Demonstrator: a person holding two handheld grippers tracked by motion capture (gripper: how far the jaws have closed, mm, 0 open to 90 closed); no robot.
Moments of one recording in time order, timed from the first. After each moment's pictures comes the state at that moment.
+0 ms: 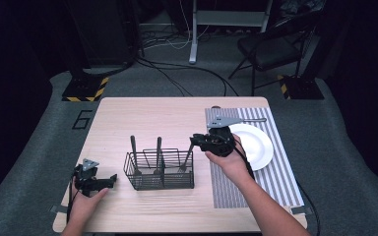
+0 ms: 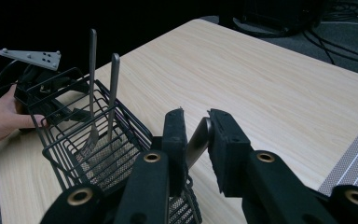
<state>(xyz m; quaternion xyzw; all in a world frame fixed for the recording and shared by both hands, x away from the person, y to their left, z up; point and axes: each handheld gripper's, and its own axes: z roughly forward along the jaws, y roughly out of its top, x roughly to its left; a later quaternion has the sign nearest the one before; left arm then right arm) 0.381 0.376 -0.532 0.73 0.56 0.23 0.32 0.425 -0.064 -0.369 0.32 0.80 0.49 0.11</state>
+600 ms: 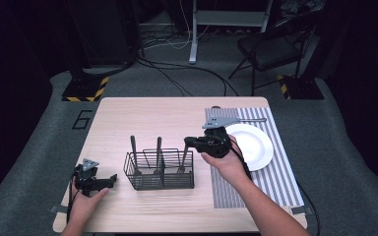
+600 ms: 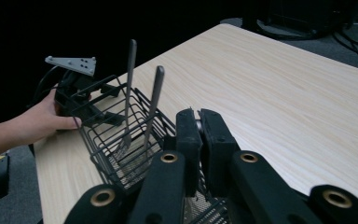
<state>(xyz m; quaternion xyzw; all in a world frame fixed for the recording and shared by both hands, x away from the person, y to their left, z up) 0.381 0.376 -0.532 0.73 0.56 0.23 0.32 0.416 -0.052 -0.357 0.30 0.80 0.51 0.07</state>
